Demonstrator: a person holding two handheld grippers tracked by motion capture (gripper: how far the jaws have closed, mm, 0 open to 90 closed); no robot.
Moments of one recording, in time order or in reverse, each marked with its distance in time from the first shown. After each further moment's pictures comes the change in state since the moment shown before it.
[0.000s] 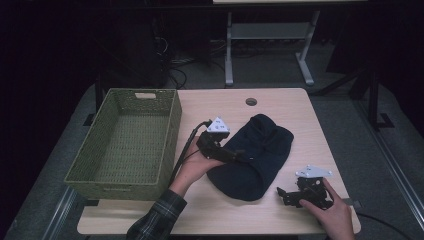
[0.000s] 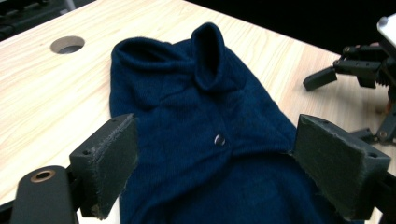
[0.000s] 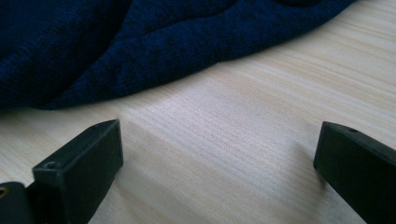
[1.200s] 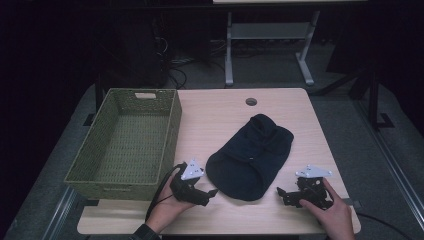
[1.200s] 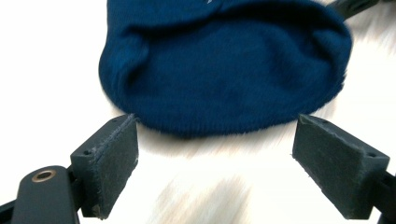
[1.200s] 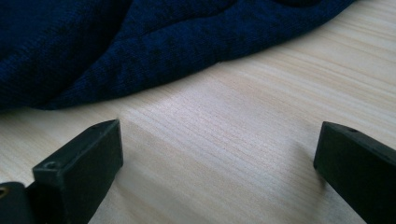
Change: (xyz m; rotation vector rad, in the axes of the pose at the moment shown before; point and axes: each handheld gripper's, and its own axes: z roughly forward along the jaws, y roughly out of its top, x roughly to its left) left arm -0.037 -0.113 -0.045 0.106 0.095 -0.016; right arm 0.000 0.000 0.000 0.000 0.001 0.000
